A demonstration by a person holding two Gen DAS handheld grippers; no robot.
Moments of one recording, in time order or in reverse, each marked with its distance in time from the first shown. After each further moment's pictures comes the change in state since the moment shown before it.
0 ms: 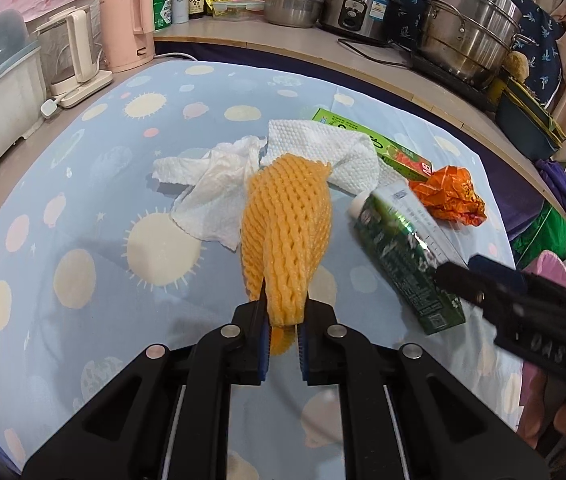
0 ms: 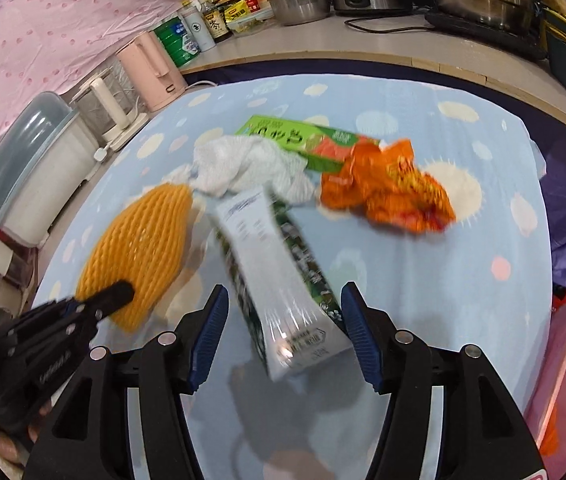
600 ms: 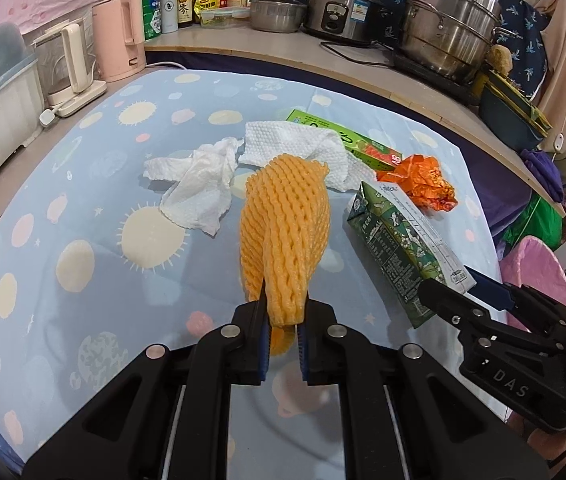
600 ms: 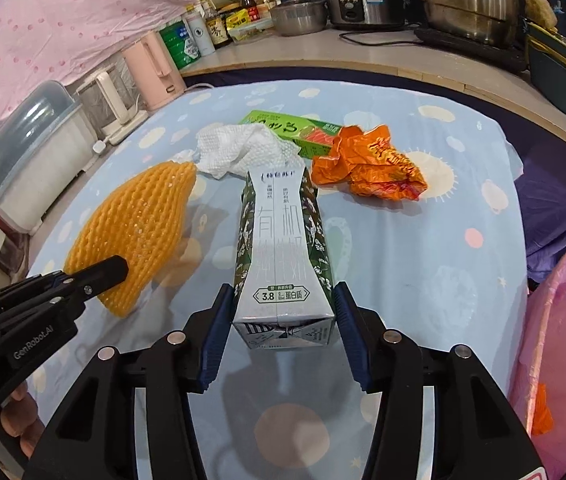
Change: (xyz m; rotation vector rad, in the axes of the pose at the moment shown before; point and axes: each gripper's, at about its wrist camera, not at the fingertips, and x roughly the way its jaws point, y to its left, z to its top) left arm -0.027 -0.022 -0.013 0.035 -0.017 -0.013; right arm -0.027 0.004 -0.030 -0.024 -0.064 -0.052
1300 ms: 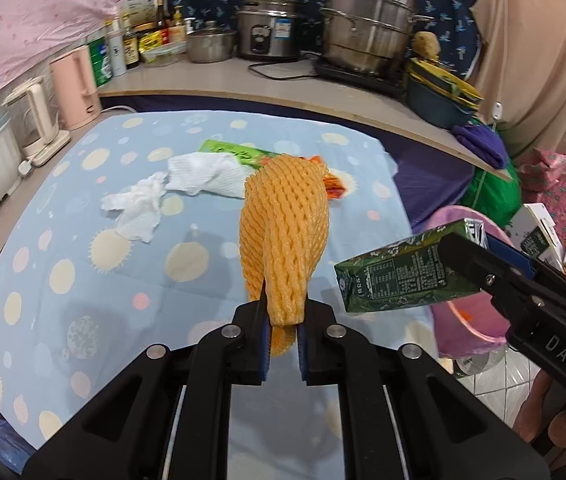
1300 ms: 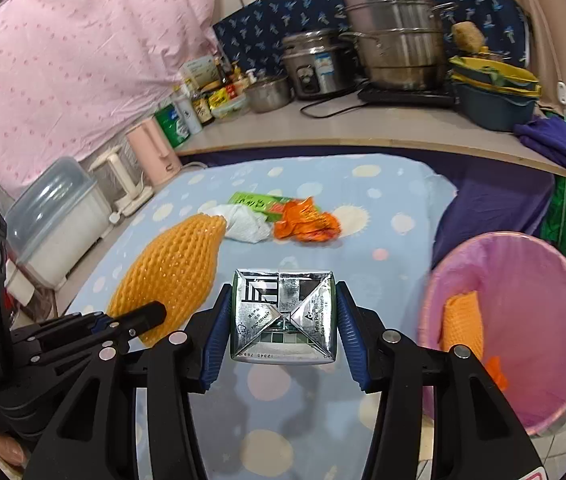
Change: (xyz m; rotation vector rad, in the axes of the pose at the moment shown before) left arm -0.076 -0.085 -0.020 0.155 -0.048 -0.096; right arm -0.142 -0.040 -0.032 0.120 -0.239 -0.012
